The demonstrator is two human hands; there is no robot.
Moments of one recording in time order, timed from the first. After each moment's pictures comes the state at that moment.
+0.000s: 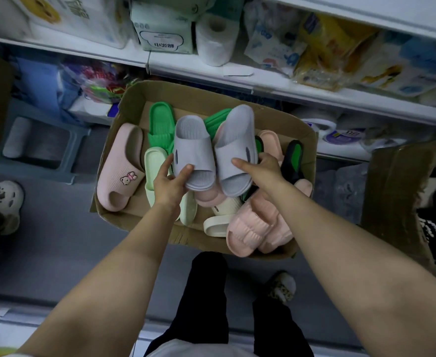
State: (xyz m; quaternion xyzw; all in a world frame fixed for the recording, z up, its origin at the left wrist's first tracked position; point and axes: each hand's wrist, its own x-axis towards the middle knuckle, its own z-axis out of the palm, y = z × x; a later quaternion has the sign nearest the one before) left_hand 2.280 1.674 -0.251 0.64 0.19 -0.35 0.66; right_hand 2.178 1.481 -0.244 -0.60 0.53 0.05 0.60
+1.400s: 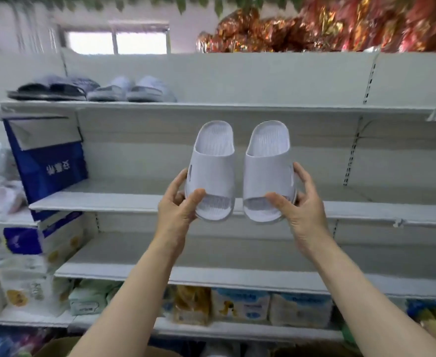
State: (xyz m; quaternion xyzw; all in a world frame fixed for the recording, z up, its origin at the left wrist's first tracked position) left_hand 2.059 1.330 0.251 0.50 -0.32 -0.13 0.80; right_hand 1.884 1.163 0.257 -0.66 0.10 -0.49 0.57
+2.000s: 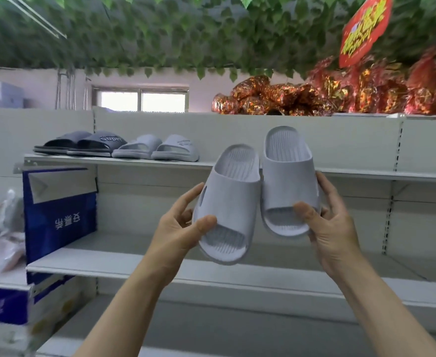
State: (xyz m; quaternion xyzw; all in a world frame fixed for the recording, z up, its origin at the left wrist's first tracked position) left_hand 2.135 1.351 0.338 0.47 -0.46 -0.12 0.75; right_hand 1.969 1.144 0.352 -0.62 -0.01 -0.54 0.57
